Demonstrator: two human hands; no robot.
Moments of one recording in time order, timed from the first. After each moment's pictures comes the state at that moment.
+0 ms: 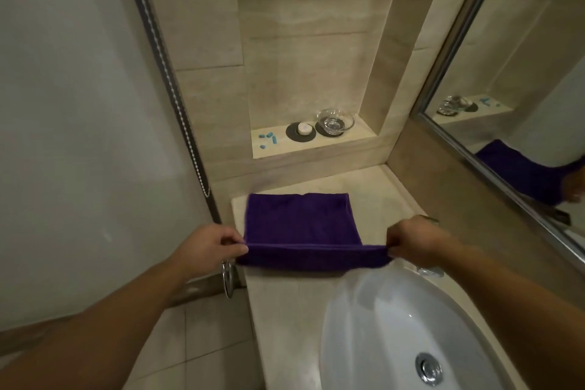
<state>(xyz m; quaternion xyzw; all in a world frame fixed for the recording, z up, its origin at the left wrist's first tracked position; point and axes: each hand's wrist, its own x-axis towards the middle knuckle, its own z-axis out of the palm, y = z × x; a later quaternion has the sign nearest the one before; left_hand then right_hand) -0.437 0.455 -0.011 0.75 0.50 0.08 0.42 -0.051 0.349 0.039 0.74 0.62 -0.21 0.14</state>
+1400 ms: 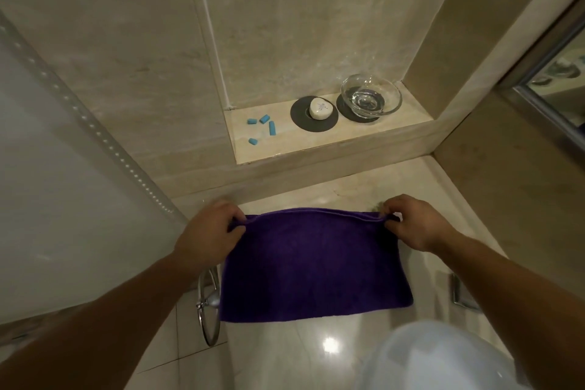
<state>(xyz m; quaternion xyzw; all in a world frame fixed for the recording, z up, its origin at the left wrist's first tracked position) -0.373 0.616 -0.133 0.79 0.54 0.08 0.28 -0.010 0.525 -0.093 0.78 0.55 -0.30 -0.03</state>
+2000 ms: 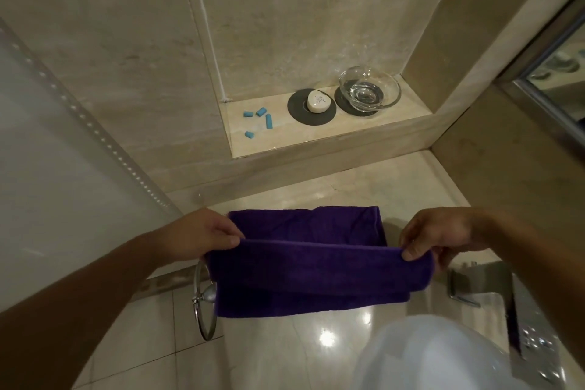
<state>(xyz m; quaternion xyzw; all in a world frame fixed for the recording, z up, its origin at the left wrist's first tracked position) -0.391 0.621 -0.096 0.68 0.46 -0.04 0.57 0.024 0.518 -0.056 0.64 0.44 -0.63 0.11</state>
